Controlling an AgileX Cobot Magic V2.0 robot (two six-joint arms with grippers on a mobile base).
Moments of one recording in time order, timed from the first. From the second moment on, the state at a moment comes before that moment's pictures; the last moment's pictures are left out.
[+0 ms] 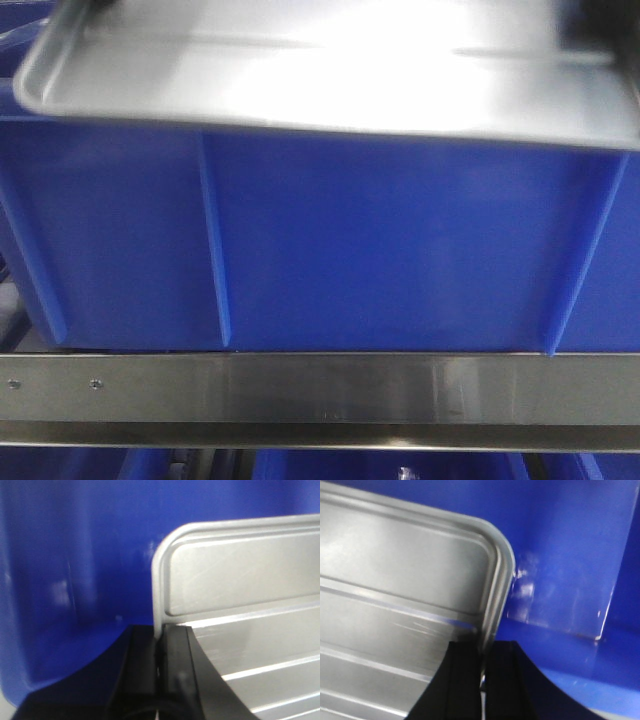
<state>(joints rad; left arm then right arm) -0.86 1.31 -1.40 0.21 1.15 -0.65 0.65 1.16 -1.20 -0.15 1.11 0.55</state>
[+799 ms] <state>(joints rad) -0.70 1.61 -1.50 0.37 0.87 -0.64 0.55 1.53 -1.46 -0.31 1.07 0.55</state>
